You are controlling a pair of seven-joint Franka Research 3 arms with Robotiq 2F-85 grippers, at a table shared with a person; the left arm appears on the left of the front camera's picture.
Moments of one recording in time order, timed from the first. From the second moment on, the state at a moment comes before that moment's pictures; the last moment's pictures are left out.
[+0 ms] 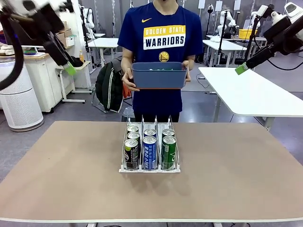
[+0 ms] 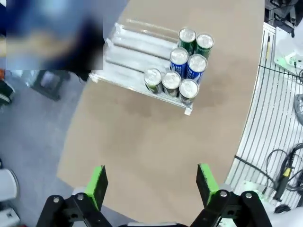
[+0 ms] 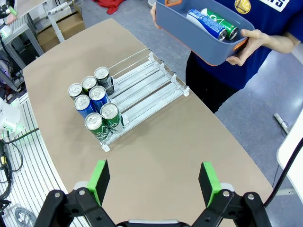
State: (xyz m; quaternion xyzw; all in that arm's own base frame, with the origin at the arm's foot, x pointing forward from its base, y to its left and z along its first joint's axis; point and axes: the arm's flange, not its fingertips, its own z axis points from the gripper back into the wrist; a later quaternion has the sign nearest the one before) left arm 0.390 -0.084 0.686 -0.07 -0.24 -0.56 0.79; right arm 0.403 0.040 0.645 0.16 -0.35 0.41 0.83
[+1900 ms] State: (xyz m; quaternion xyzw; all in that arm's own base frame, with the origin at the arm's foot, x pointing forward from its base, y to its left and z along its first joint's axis) left arm 0.455 -0.022 0.634 -0.14 -0.30 -0.47 0.82; right arm 0.403 0.040 0.645 0.16 -0.35 0.41 0.83
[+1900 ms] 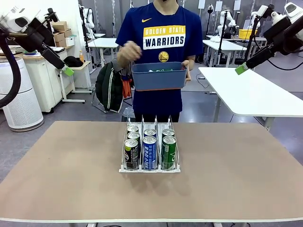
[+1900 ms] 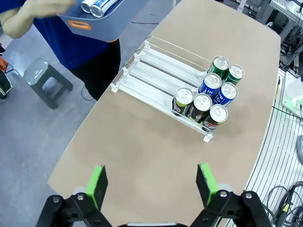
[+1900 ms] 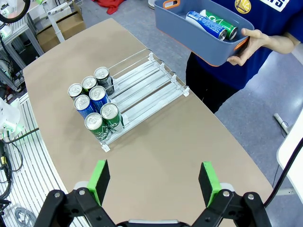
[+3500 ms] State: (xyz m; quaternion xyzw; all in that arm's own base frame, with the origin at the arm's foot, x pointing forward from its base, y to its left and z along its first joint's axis) left arm 0.455 -0.021 0.634 -0.14 -0.30 -0.47 0.82; right arm 0.403 0.040 0.645 0.16 -0.35 0.41 0.83
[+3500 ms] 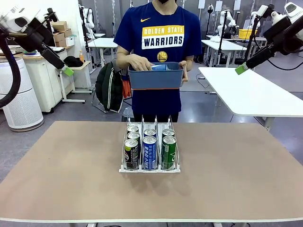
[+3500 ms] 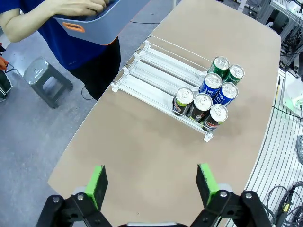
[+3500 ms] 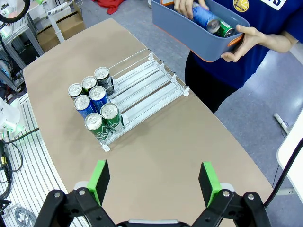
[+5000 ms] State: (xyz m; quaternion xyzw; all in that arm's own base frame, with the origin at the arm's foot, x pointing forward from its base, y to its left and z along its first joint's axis) left arm 0.455 -0.021 0.634 -0.14 -0.30 -0.47 0.82; right arm 0.403 0.040 0.645 0.16 -0.35 0.41 0.83
